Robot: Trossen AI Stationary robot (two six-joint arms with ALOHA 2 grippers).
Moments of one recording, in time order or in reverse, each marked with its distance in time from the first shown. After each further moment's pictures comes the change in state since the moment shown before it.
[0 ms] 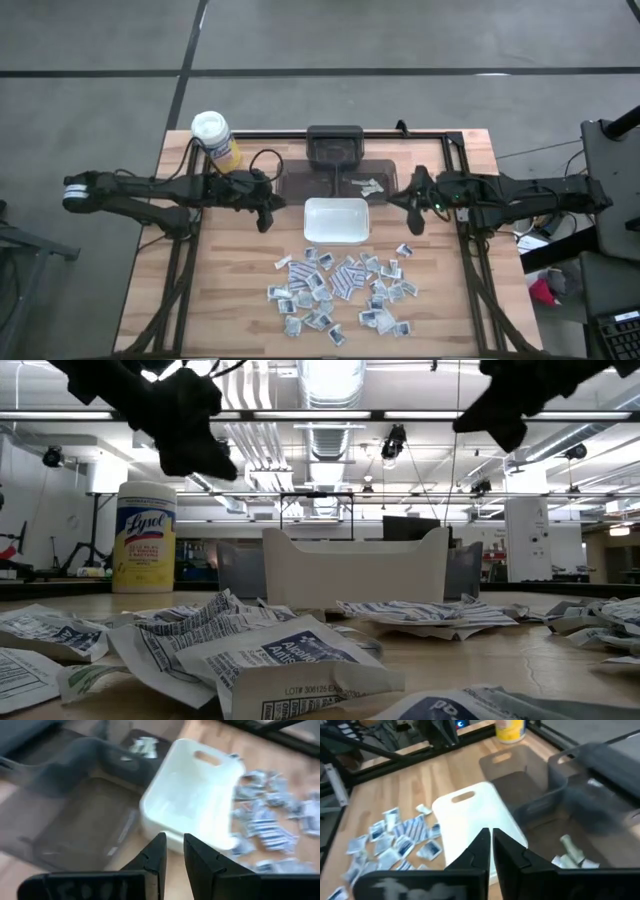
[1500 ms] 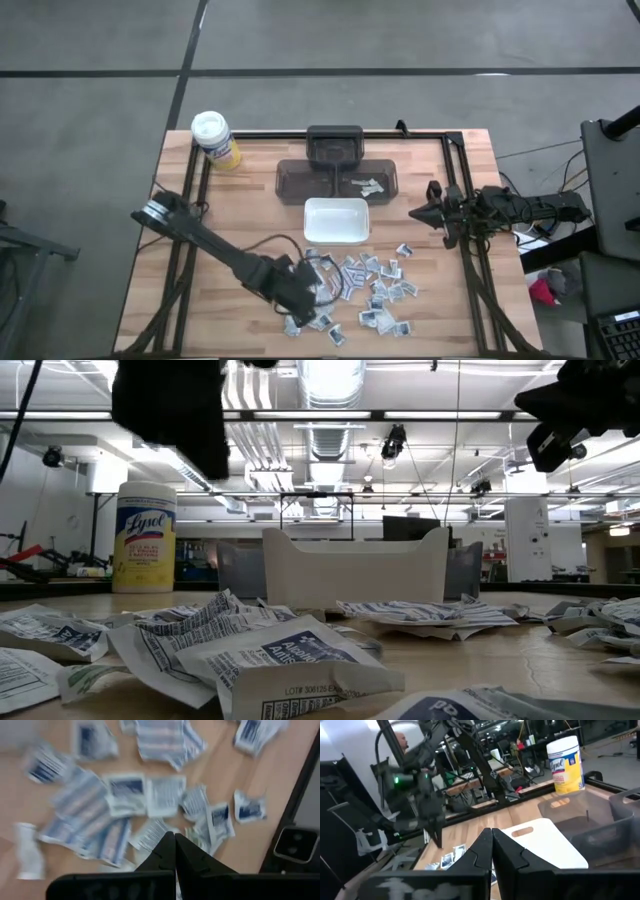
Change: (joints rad) left arm -0.616 0.853 0.795 -0.497 -0.090 -0.708; right arm 0.107 -0.630 -0.472 0.333 -0.093 0.017
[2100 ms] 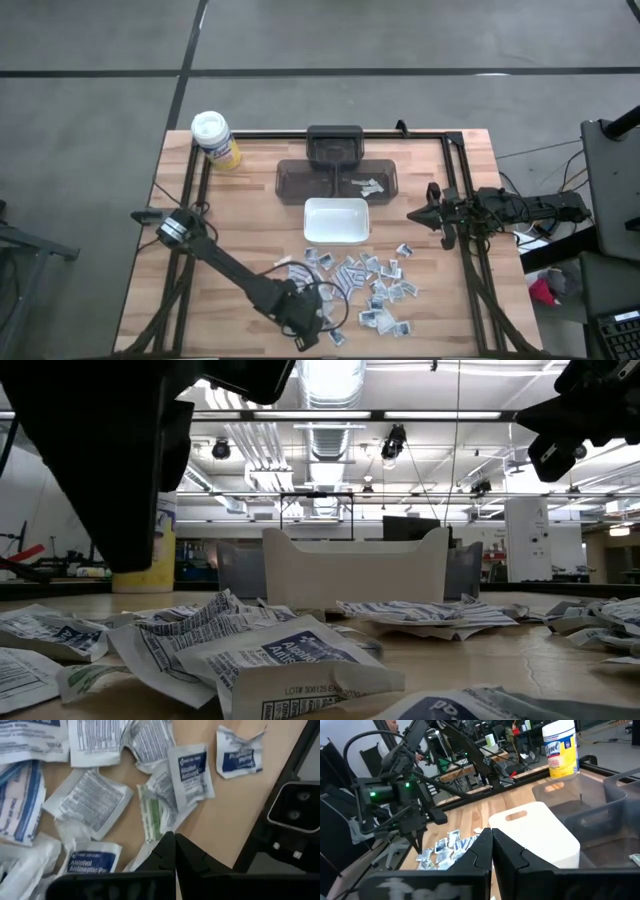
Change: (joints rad) left arm -0.060 0.182 0.106 0.036 0.142 -0.069; right arm 0.000 0.002 0.000 -0.077 0.002 0.004
